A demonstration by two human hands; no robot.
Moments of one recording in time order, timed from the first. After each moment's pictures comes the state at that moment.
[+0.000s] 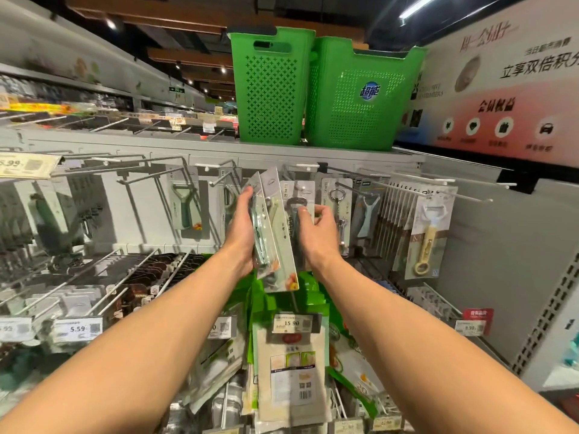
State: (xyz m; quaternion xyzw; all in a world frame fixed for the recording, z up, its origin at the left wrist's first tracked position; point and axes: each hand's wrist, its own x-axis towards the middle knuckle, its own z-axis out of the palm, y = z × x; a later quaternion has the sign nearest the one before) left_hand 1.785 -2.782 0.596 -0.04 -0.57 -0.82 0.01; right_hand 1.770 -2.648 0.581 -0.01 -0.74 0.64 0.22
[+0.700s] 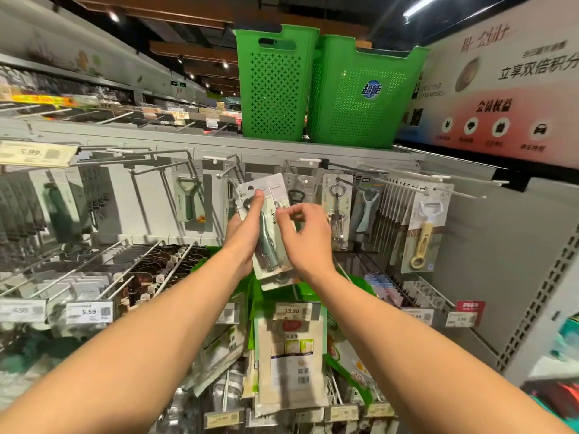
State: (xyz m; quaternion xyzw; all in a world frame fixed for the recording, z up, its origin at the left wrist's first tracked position) left_hand 1.799 -2.785 0.581 0.05 -0.58 -0.81 0.06; right_hand 1.817 -2.666 0.575 0.10 -0.80 0.48 0.34
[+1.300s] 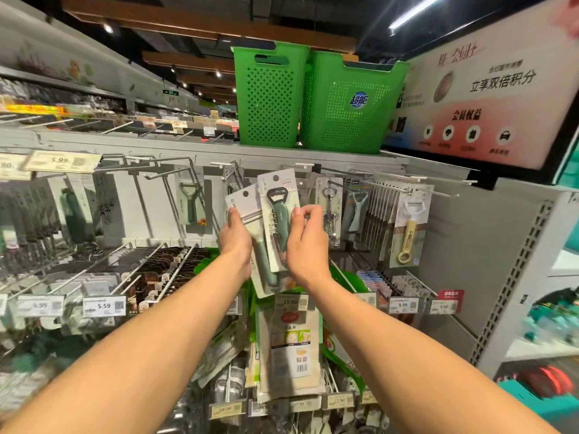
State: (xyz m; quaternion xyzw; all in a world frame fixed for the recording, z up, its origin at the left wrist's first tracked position) left_hand 1.790 -2.802 0.547 0.13 -0.54 -0.82 0.11; right_hand 1.875 -2.675 0.577 0.09 -0.77 0.53 0.34
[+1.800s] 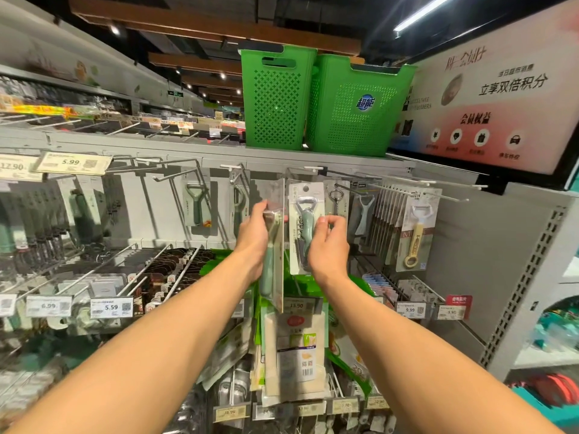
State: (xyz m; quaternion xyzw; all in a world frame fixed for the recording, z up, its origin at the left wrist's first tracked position) left_hand 1.848 -2.785 0.596 -0.01 -0.62 -0.78 0.06; right_hand 1.865 -2.657 0.576 -0.01 -0.76 0.57 0.32
